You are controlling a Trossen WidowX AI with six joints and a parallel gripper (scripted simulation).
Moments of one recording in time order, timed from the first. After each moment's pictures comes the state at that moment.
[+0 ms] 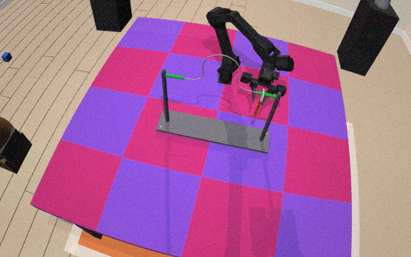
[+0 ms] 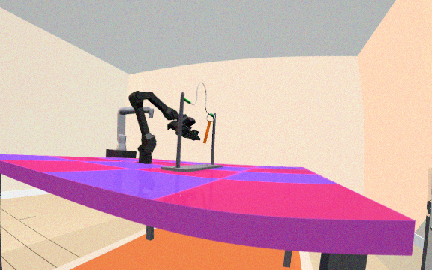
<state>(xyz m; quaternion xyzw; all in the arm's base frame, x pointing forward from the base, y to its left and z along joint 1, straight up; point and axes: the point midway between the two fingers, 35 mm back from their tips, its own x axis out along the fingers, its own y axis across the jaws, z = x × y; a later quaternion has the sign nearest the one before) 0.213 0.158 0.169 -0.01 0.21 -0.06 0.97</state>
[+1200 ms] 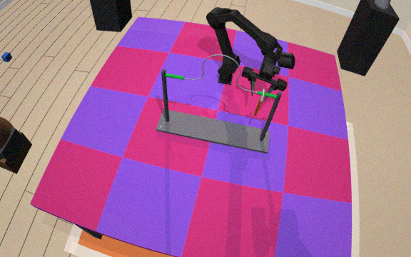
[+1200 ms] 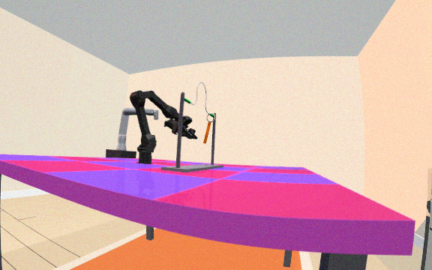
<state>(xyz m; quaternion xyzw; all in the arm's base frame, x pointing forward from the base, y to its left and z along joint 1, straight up) 0.189 0.159 0.176 -0.01 0.22 -0.06 0.97</state>
